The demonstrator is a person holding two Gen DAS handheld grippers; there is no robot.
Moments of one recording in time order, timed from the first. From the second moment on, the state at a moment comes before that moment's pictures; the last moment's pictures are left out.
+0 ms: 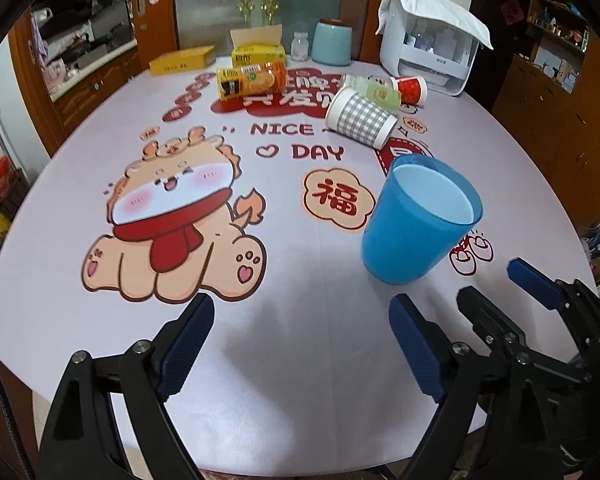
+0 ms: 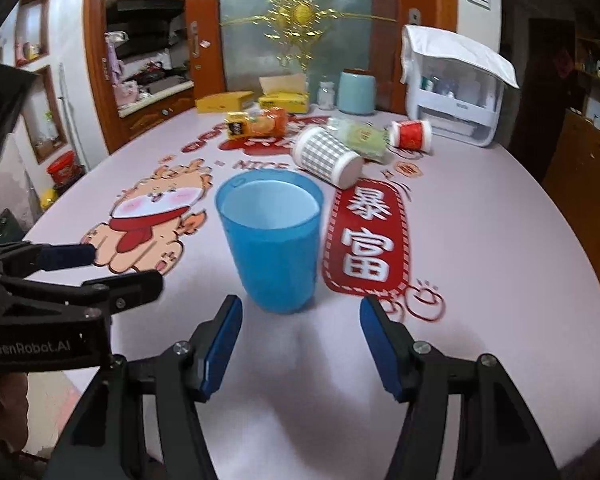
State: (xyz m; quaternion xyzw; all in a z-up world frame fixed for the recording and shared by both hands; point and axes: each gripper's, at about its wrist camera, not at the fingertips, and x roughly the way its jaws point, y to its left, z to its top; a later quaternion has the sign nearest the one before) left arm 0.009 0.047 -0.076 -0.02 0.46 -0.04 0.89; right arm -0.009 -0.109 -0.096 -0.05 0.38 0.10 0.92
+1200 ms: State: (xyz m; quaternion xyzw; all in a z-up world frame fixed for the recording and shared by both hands) left arm -0.010 0.014 -0.039 -0.01 0.43 -0.01 0.90; right arm -0.025 -0.146 -0.038 0.00 0.40 0.04 0.92
